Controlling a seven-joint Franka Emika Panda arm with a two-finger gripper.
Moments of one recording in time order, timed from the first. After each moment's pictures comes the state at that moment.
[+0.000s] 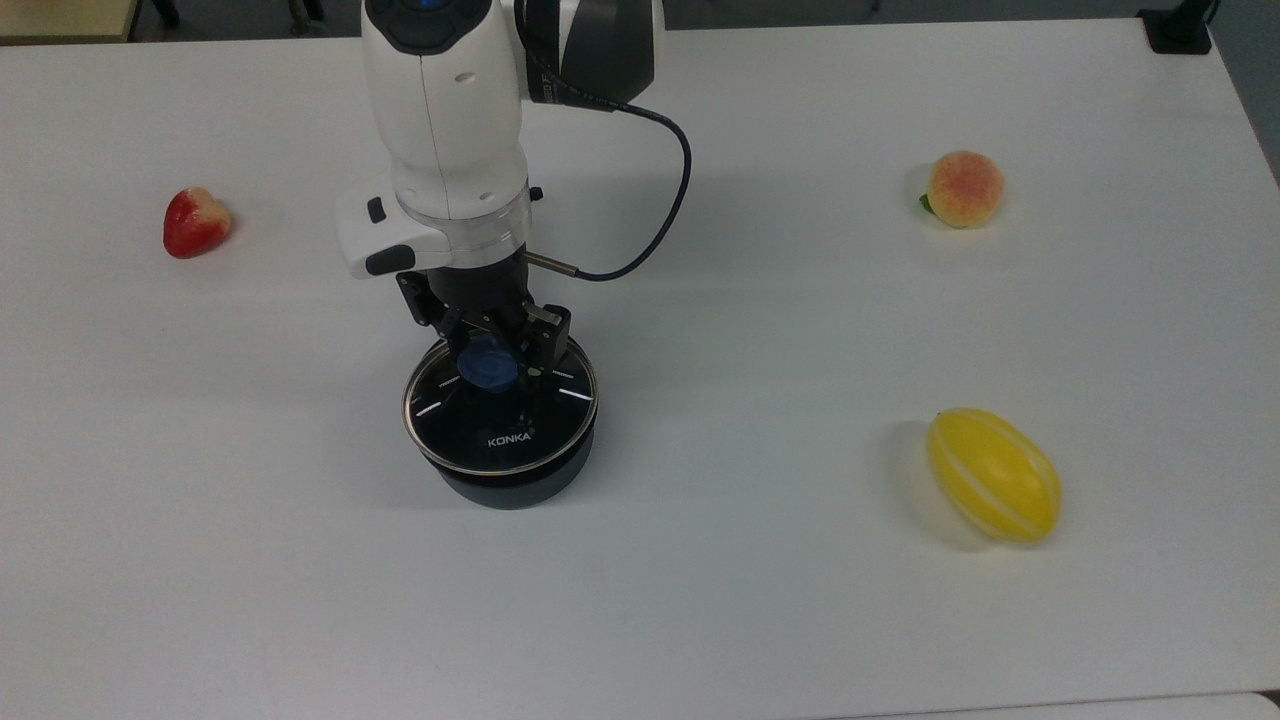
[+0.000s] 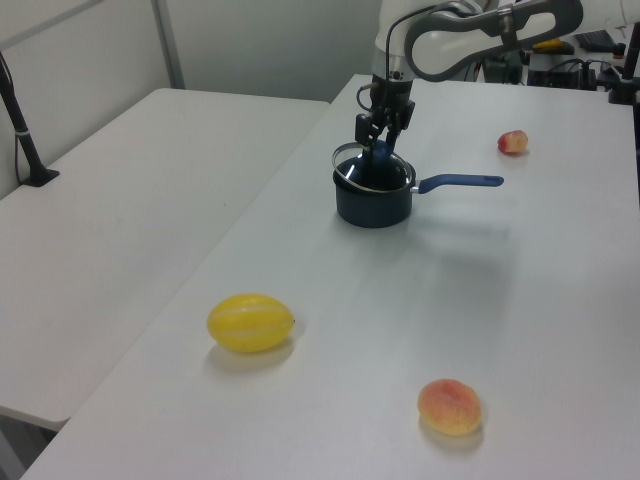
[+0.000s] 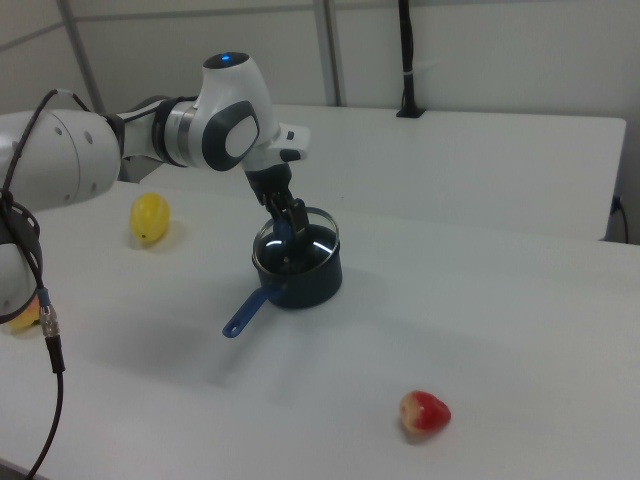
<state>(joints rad) 0.10 0.55 -0.08 -1.34 0.03 2.09 0.39</state>
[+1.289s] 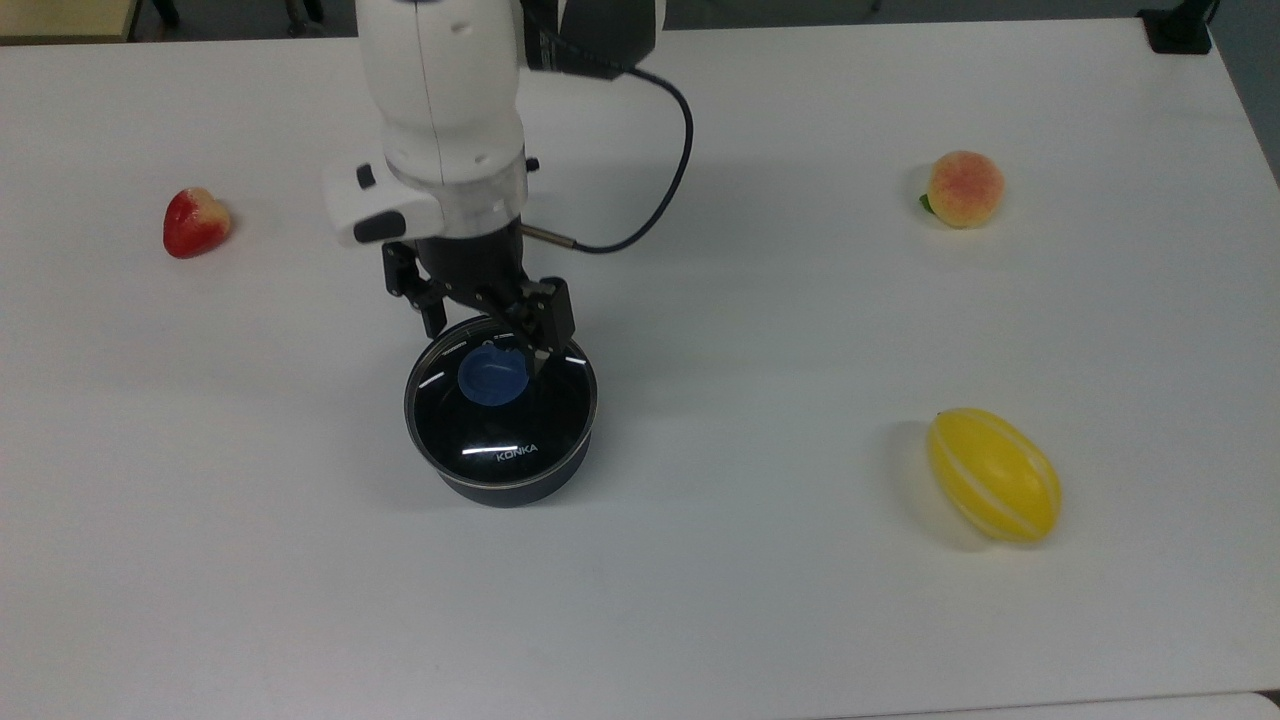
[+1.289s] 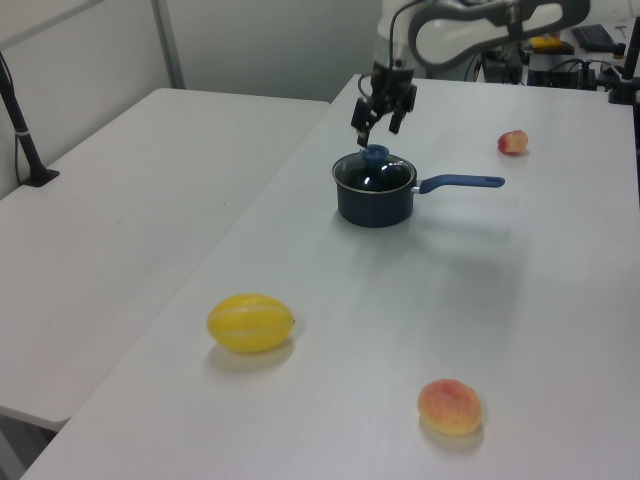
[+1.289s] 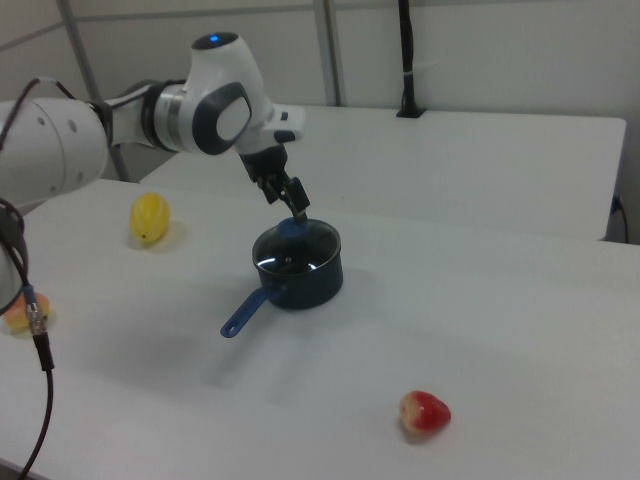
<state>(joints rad) 0.09 0.50 -0.07 -1.34 0.01 2.09 0.39</state>
